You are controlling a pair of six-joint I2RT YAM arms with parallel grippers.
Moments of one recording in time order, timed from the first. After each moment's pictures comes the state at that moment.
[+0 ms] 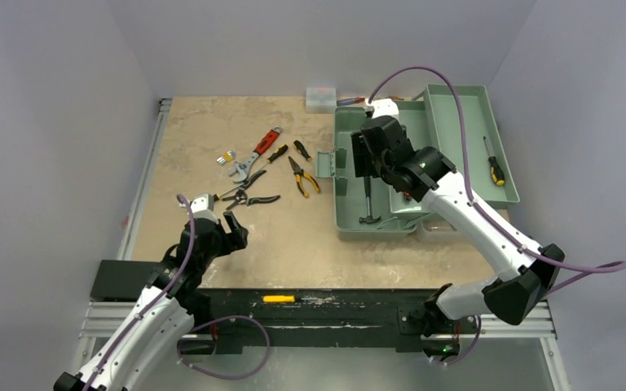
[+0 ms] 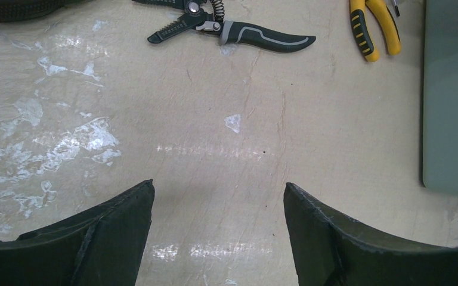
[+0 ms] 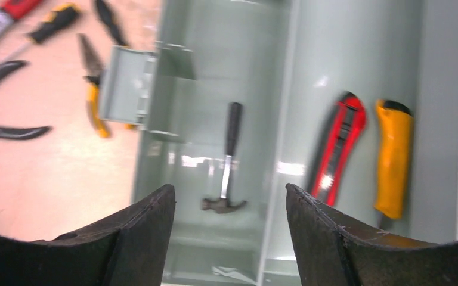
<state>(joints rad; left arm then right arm) -0.41 0.48 0.33 -0.46 -0.21 -0.59 0.67 1.37 1.46 -0.85 0.56 0.32</state>
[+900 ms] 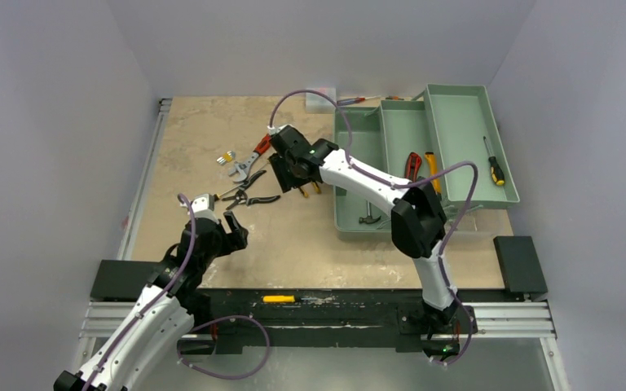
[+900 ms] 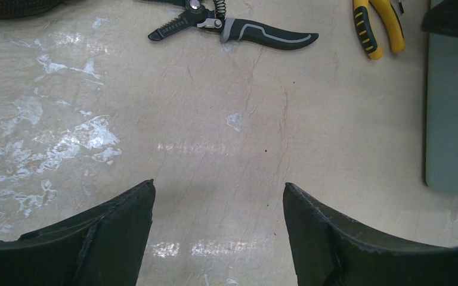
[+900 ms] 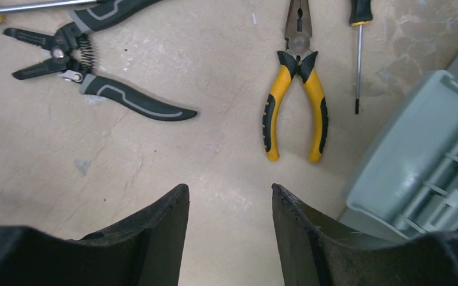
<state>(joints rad) -0.41 0.49 0.33 -0.46 -0.21 -0.59 0.85 2.06 1.87 -0.74 0.21 0.31</state>
